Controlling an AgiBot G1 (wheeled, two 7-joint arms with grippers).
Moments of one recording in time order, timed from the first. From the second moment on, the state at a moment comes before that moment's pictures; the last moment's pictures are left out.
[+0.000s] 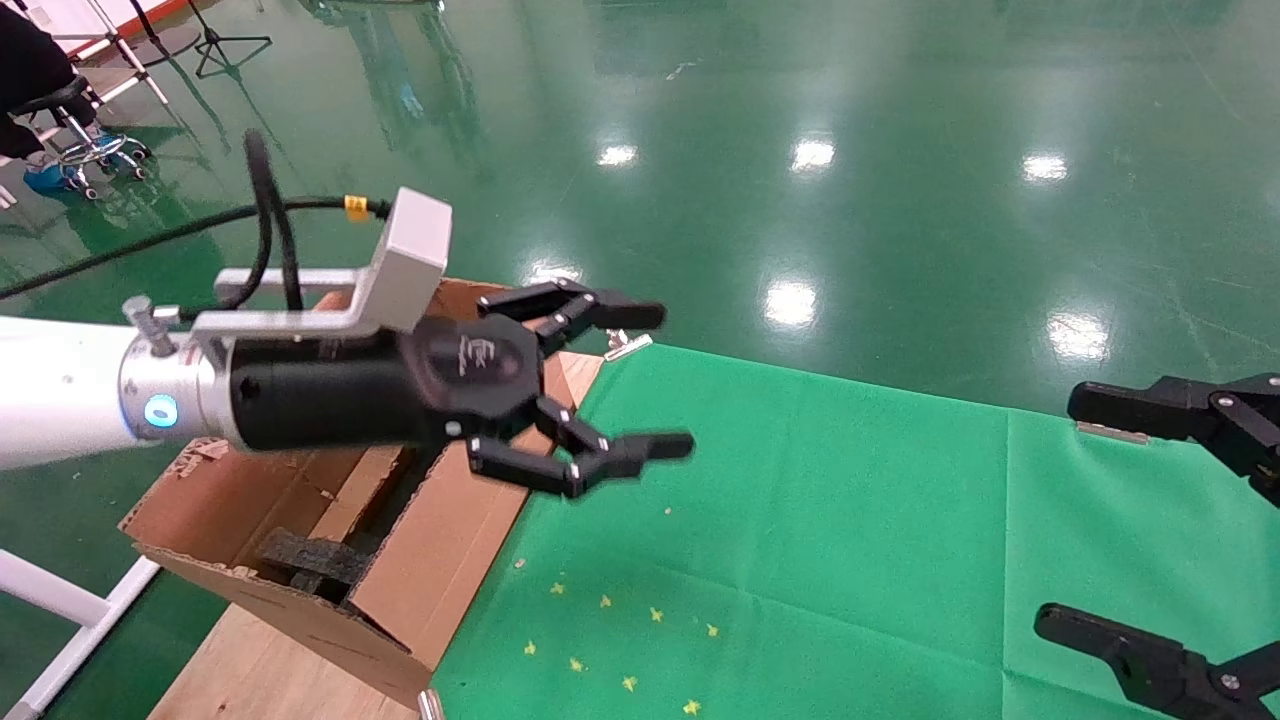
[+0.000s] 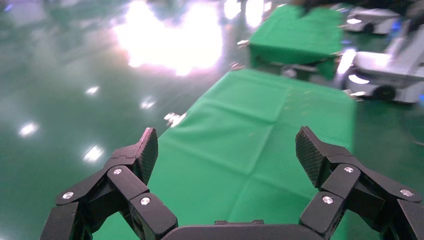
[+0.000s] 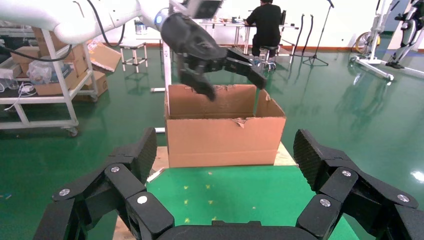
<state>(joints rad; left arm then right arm) -1.17 0.61 0.31 -1.16 0.89 1.44 -0.27 1.08 -0.58 -0.34 1.25 -0.68 -1.46 0.15</state>
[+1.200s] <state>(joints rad) -1.07 0.61 0.28 -1.29 0.72 1.50 -0.19 1.08 -0.58 -0.34 1.25 -0.68 -1.46 0.15</state>
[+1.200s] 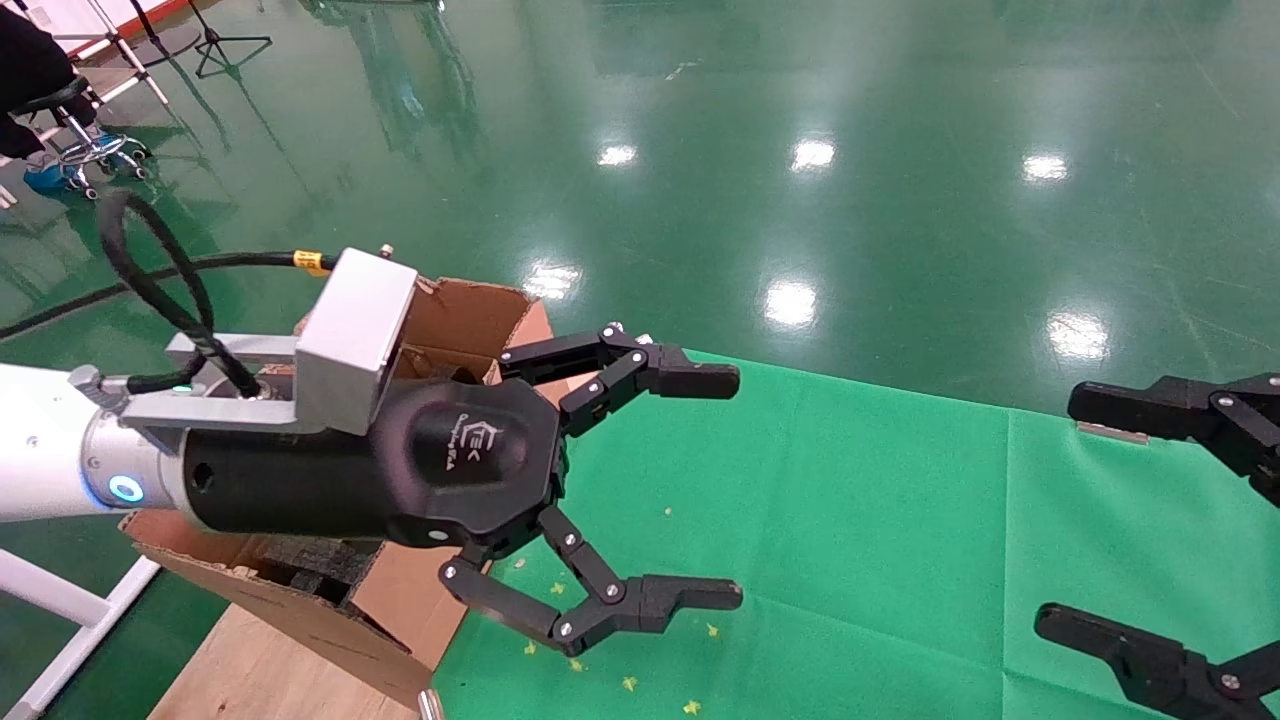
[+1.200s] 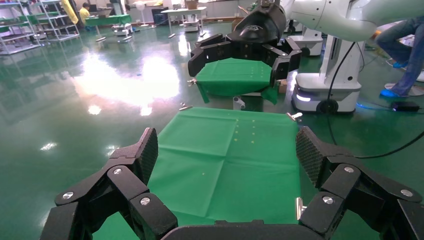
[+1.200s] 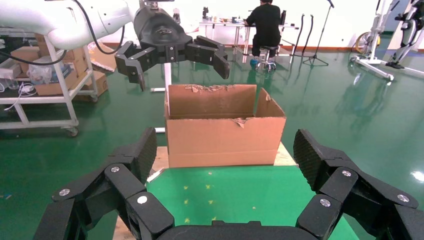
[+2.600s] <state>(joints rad) -1.08 0.61 0.28 -1.28 0.73 1.49 -0.19 1.08 -0.58 -0.34 1.25 -0.68 -1.46 0.15</state>
